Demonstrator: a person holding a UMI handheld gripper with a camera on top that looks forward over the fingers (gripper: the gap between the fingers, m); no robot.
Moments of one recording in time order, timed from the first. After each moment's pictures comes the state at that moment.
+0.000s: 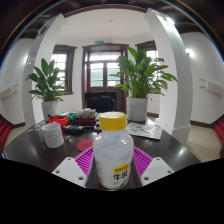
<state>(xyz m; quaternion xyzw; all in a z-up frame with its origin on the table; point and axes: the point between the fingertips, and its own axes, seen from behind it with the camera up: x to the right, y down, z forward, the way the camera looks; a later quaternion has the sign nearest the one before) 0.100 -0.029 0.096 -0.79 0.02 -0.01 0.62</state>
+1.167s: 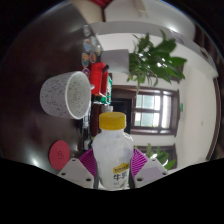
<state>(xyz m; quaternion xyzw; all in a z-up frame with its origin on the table) 0.052 0.094 0.134 -0.54 -0.55 -0.47 0.42</state>
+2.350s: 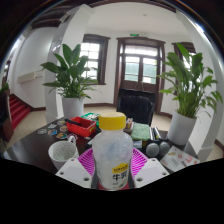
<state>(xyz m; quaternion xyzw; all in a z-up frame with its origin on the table) 0.057 0.085 0.108 -0.80 -0.16 0.07 0.58</state>
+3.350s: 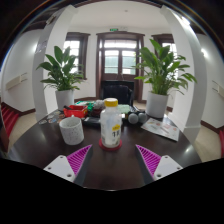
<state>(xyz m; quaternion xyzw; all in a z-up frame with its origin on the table) 0.108 -0.048 0.078 -0.83 -0.06 0.03 0.56</state>
